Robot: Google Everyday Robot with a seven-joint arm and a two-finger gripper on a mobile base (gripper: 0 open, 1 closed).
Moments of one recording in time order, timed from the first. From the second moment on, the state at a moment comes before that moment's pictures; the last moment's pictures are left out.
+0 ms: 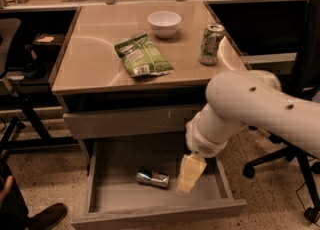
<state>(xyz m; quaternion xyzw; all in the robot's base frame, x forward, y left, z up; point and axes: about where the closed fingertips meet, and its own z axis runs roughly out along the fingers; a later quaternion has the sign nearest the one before) 0.429 -0.074 0.713 -0.61 0.77 0.11 0.13</state>
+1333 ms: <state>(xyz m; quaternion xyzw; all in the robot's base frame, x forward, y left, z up) 0.421 -0.037 0.606 -0.60 0.78 0.16 0.10</state>
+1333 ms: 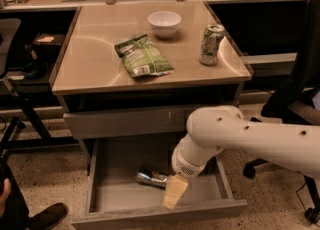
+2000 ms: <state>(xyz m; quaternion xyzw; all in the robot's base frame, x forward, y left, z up) 0.462 -0.009 0.525 -0.55 0.80 0.18 0.15</state>
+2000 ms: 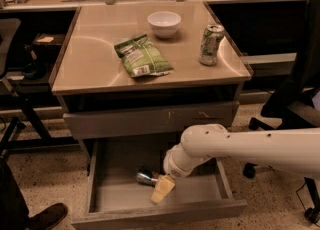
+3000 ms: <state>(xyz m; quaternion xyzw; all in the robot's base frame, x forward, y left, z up) 0.485 0.013 0.479 -0.55 0.79 0.20 0.19</state>
